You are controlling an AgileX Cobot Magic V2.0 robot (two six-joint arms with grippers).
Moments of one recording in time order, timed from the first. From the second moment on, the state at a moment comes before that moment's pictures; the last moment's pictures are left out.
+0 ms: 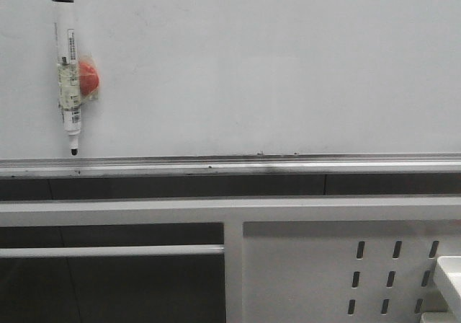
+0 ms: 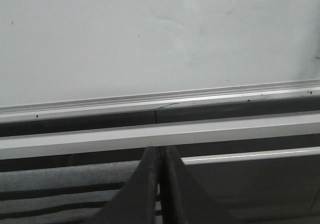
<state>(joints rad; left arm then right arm) -0.03 -0.01 0.00 -0.04 0.34 0.11 -0.15 -0.01 0.01 -0.06 0.33 0.01</state>
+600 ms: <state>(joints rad) -0.03 -0.01 0.00 -0.03 0.34 0.11 -0.15 -0.01 0.01 -0.06 0.33 0.01</state>
